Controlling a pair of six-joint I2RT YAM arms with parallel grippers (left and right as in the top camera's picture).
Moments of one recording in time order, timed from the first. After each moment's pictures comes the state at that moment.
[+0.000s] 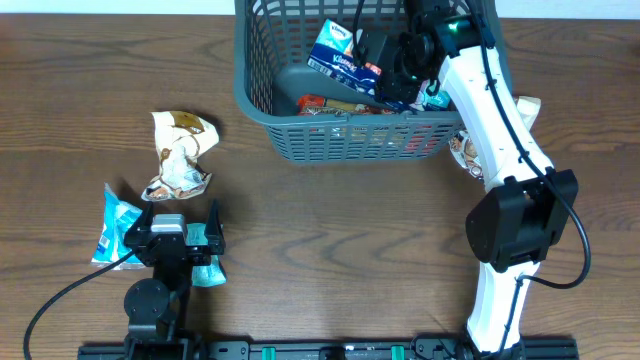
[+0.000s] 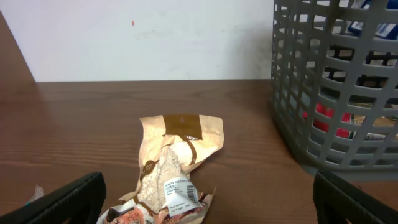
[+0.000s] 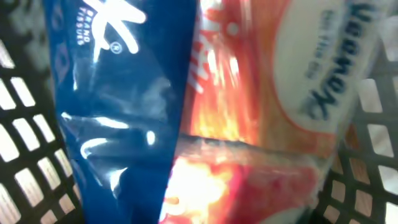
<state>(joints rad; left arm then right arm) -0.05 0.01 0.03 -0.13 -0.04 0.02 0.26 2.13 2.09 -1.10 -0.16 -0.92</state>
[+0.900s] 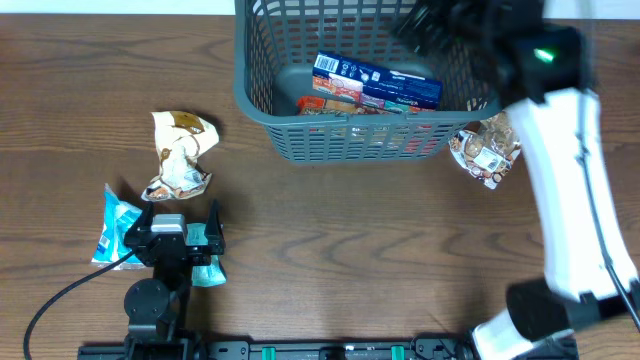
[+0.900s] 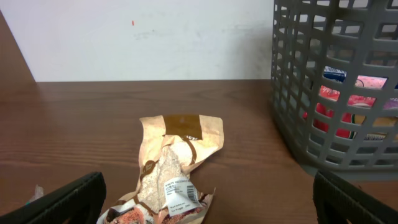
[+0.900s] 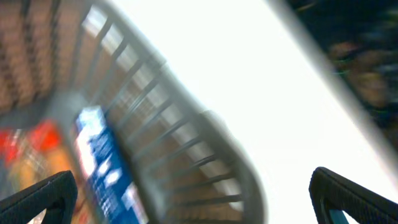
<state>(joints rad) -0.05 0.01 0.03 -0.13 -0.04 0.02 0.23 1.72 2.10 -0.78 -0.09 -0.65</state>
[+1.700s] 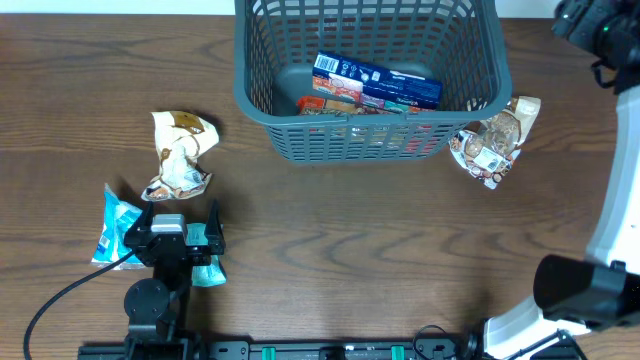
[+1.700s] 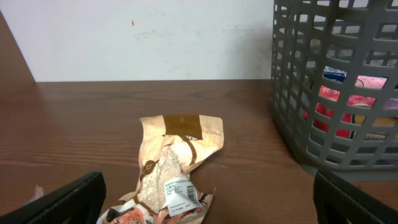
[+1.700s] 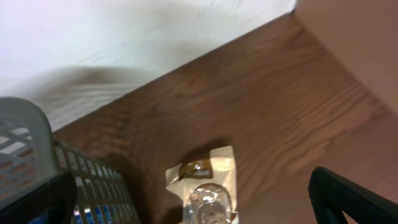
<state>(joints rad) -0.05 0.01 0.03 -0.13 -0.04 0.02 -0.23 1.81 2.11 -1.03 0.13 0.28</state>
